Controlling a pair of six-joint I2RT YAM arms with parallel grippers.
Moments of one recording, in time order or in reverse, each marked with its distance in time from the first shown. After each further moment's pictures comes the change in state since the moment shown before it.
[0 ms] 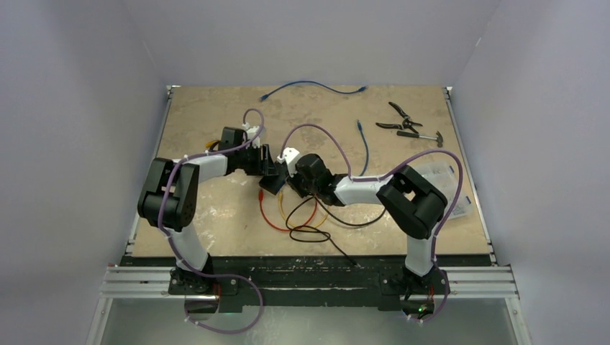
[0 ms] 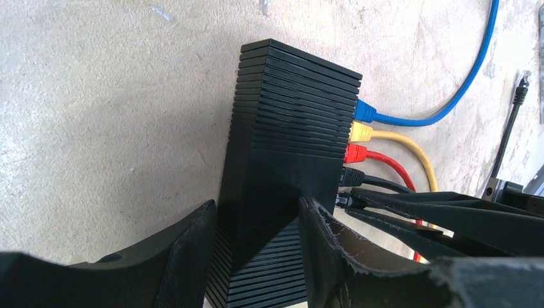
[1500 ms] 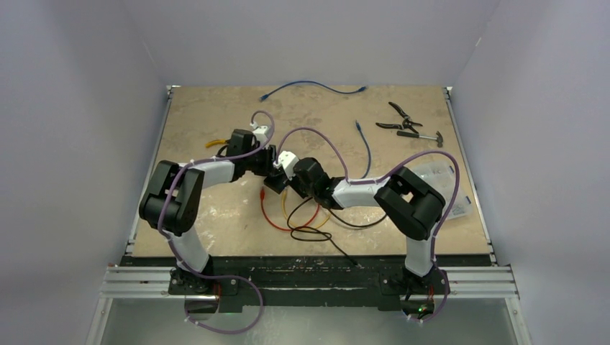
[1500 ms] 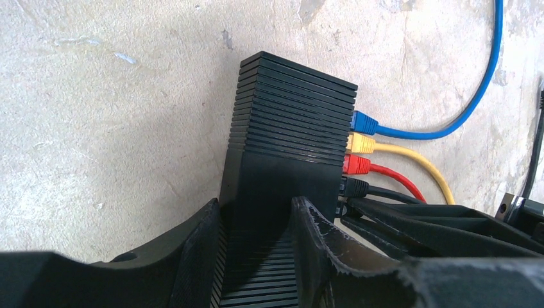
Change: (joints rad) left arm -0.097 -0.019 -0.039 0.107 -0.072 0.001; right arm 0.038 0.006 -0.006 0.027 0.119 -0.111
